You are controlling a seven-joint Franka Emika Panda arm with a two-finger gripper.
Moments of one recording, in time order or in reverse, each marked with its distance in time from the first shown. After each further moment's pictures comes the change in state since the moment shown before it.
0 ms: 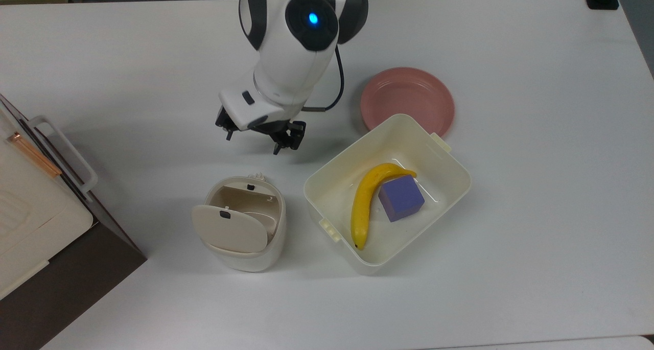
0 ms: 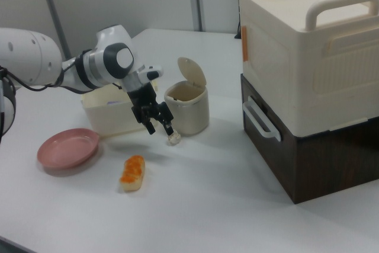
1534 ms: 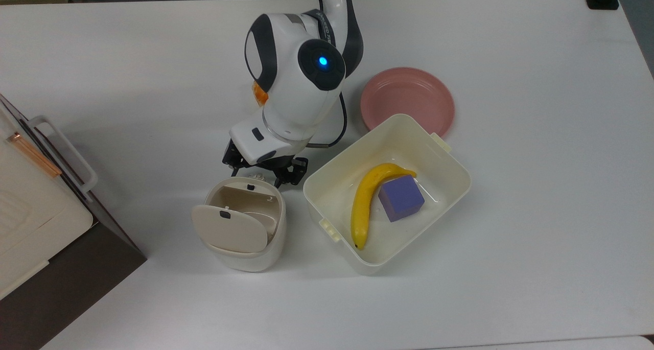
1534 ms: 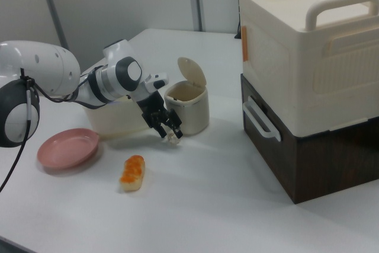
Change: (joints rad) arm -0.005 0.147 0.012 0.082 -0.111 0.138 0.090
